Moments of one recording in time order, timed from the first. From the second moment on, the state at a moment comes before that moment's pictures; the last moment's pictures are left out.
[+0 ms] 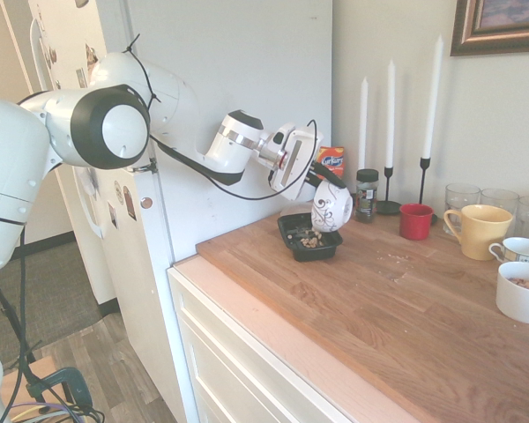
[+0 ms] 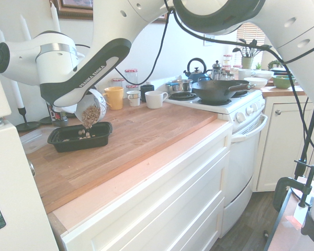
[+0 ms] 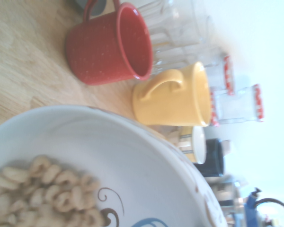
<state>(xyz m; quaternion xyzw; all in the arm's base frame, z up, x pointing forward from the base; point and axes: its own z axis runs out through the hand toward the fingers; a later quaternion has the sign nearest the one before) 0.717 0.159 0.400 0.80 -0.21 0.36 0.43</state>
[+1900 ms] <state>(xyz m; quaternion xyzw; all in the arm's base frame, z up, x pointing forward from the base) 0.688 0.195 0.384 0.72 -0.10 0.45 0.52</state>
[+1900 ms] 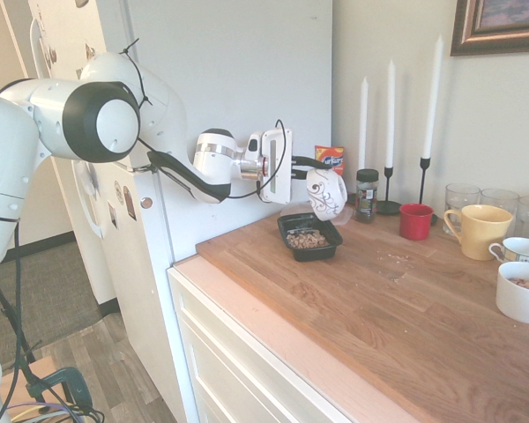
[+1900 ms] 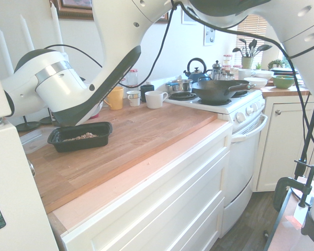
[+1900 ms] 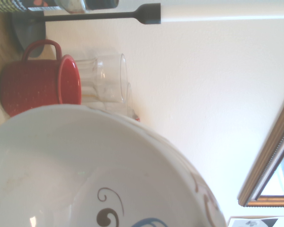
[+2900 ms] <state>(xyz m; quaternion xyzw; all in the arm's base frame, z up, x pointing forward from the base) 0.733 -0.028 0.489 0.88 -0.43 0.16 0.16</state>
